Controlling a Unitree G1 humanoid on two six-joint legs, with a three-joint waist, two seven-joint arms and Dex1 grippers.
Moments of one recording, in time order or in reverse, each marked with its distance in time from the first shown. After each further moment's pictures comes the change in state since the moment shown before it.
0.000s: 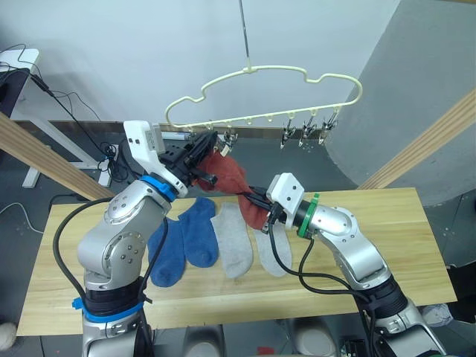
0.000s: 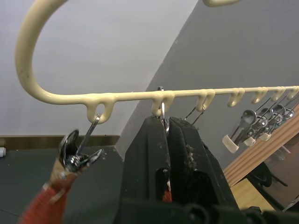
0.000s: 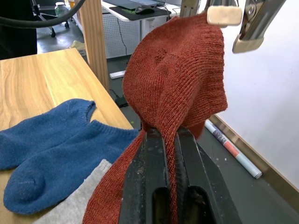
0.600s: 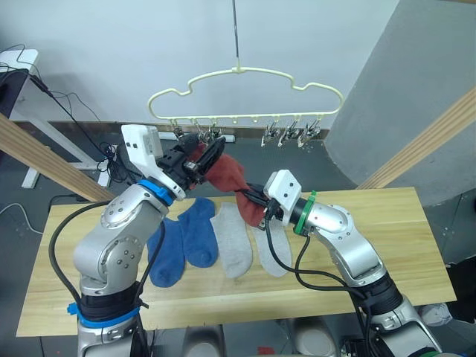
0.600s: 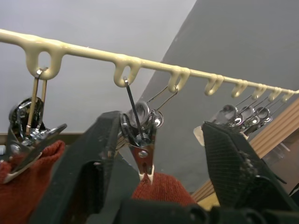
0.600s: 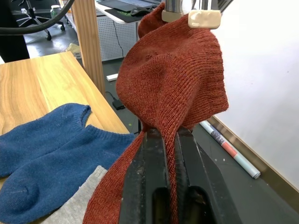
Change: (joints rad) left arm 0.047 0.028 0.003 -0.035 -0.016 -0.005 -0.002; right arm -0.017 0.033 0.002 0.033 -0.001 0.007 -0.021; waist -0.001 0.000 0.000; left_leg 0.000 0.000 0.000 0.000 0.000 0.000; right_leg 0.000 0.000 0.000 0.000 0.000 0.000
